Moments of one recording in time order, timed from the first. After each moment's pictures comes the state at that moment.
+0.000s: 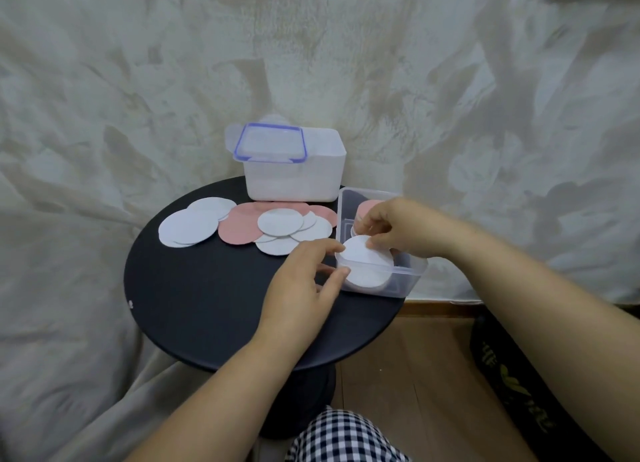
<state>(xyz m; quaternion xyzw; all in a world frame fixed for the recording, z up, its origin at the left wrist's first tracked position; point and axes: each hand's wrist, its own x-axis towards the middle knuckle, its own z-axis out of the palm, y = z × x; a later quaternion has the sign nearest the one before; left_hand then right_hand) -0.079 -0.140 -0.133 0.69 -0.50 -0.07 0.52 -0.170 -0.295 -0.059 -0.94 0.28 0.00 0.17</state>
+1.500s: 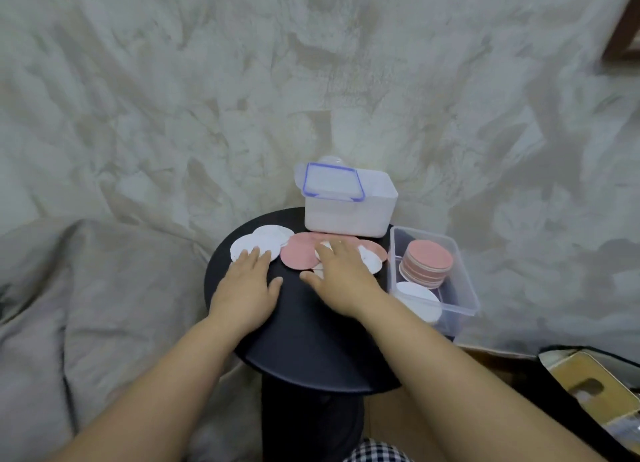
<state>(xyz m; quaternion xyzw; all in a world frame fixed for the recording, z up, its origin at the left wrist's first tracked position) 0.048 -0.084 -0.138 0.90 -0.39 -0.02 0.18 -0.063 -0.204 -0.106 -0.95 0.26 -0.06 0.15</state>
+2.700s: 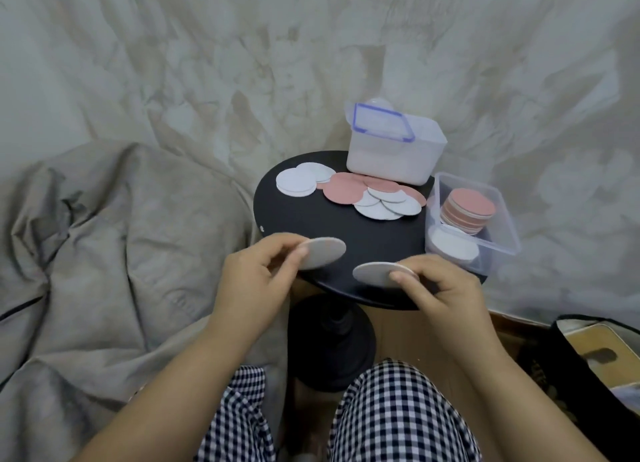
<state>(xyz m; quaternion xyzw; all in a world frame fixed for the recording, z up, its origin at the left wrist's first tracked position) -0.031 0.014 -0.140 0.70 -0.39 0.05 0.59 -0.187 -0.143 -0.127 -0.86 0.14 -0.34 0.36</state>
